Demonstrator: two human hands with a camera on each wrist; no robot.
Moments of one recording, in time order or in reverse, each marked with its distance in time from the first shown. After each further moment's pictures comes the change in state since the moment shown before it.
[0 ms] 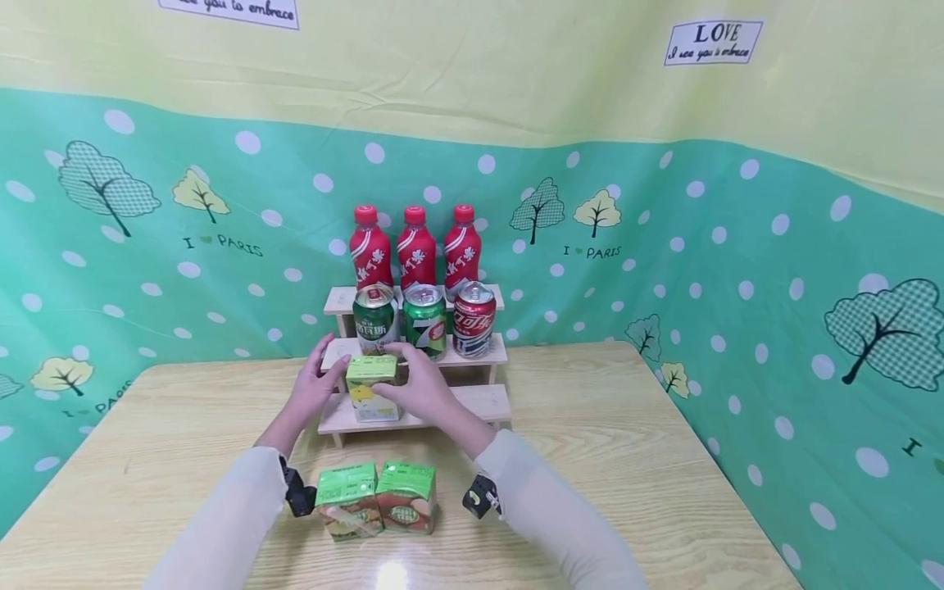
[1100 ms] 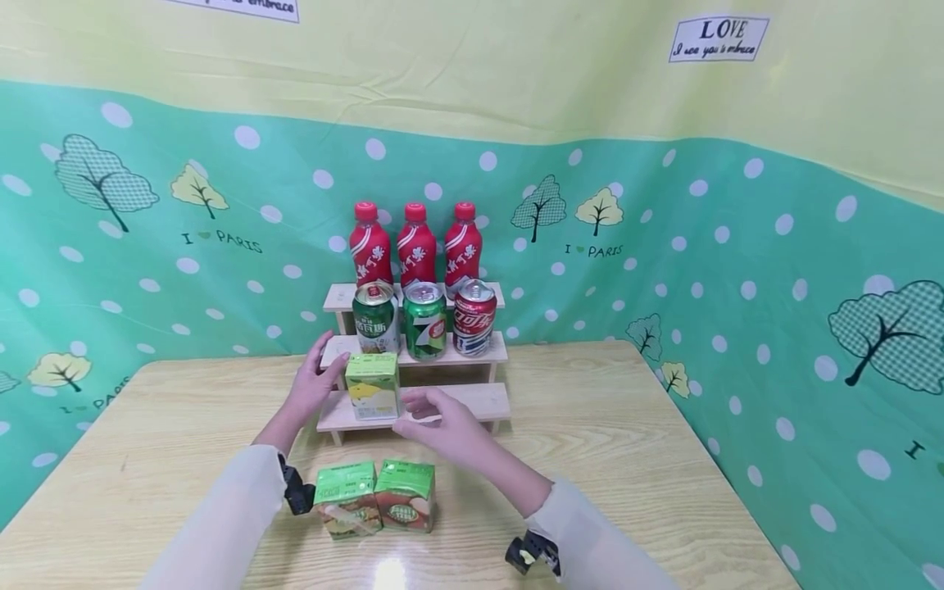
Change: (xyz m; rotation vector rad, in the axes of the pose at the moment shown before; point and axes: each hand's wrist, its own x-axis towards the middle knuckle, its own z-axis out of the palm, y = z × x) left_hand 0.002 -0.004 -0.001 -0.019 -0.003 0.022; right_hand -0.073 0.005 -0.026 0.220 -0.147 0.042
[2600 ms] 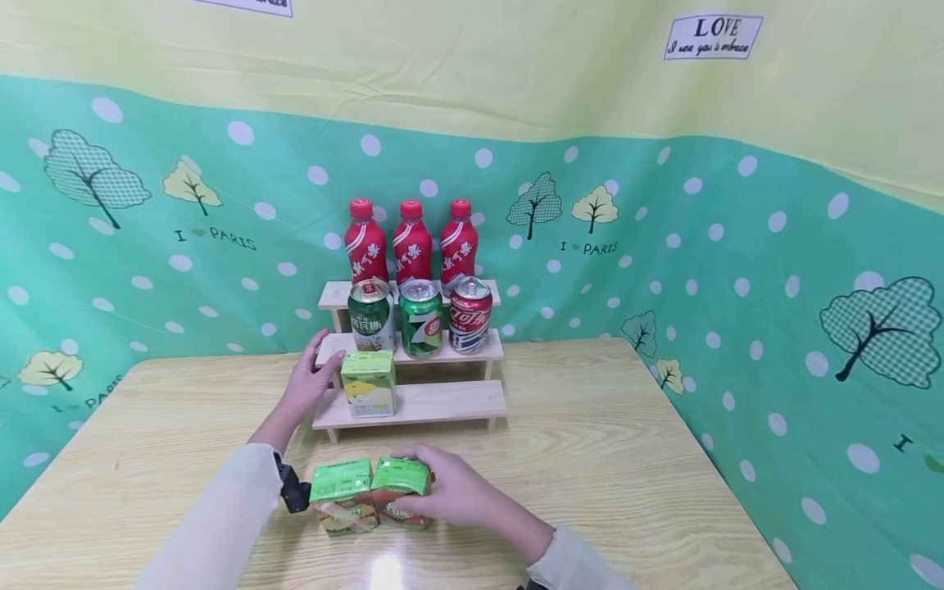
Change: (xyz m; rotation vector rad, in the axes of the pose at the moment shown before) left_hand -0.003 0.005 0.000 -0.017 -0.015 -0.010; right_hand -0.040 0.041 0.021 -0.134 -0.203 -0.080
